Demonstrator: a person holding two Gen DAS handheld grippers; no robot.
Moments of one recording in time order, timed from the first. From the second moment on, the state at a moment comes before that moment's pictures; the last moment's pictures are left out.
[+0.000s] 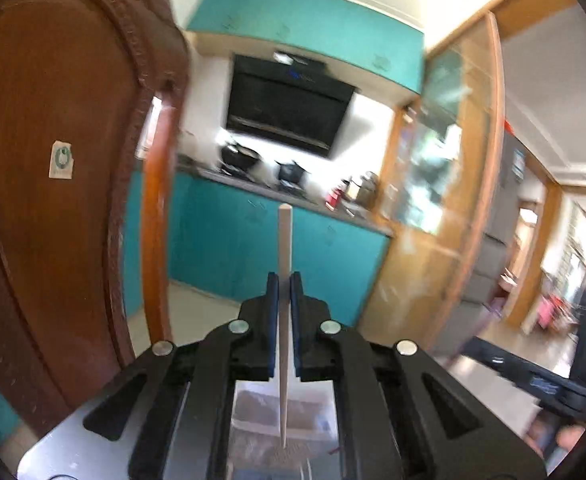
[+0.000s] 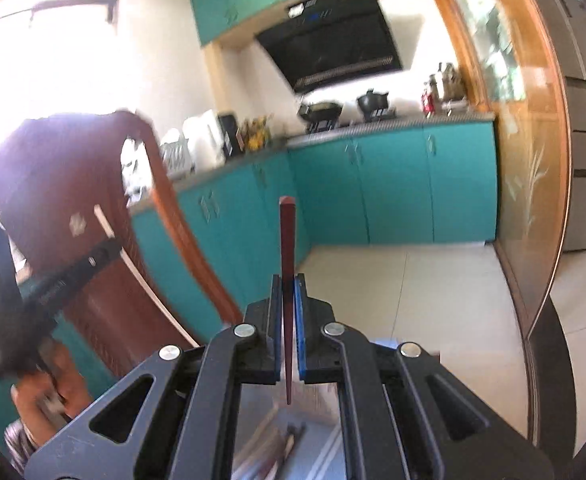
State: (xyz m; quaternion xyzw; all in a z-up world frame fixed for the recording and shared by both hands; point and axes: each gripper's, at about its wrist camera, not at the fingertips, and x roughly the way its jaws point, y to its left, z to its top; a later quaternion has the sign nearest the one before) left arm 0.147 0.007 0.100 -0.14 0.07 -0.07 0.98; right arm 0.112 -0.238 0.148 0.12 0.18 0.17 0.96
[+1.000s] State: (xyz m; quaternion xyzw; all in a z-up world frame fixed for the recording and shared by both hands) left arm 0.188 -0.005 0.027 -0.06 0.14 0.00 0.99; right arm 0.105 -0.221 0.062 0.05 0.18 0.14 0.97
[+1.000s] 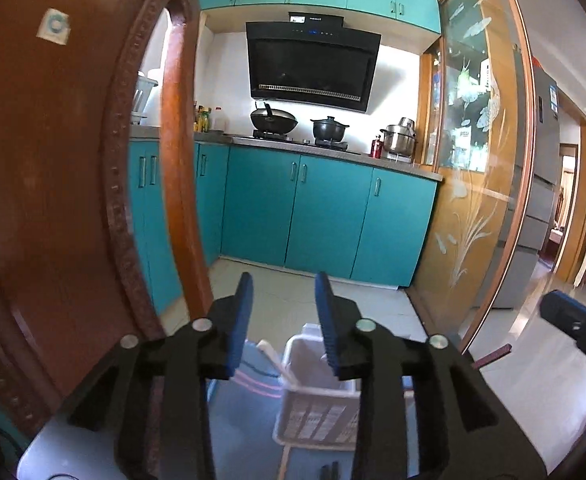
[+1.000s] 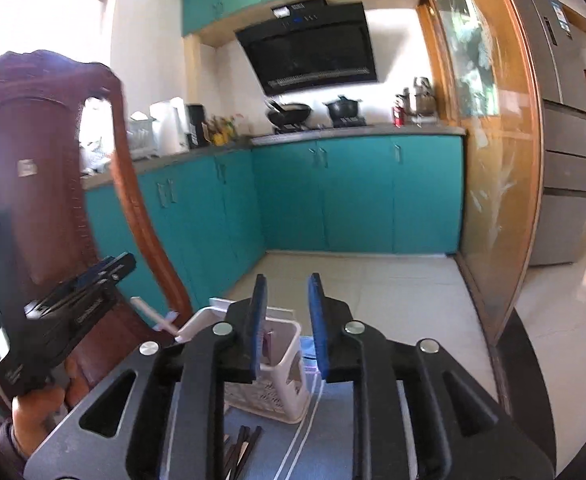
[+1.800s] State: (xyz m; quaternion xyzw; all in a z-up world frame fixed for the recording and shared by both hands) left arm 0.187 -0.006 -0.043 0.01 0.26 -0.01 0.97; right arm 0.158 -0.157 -0.157 0.01 0.56 0.18 0.81
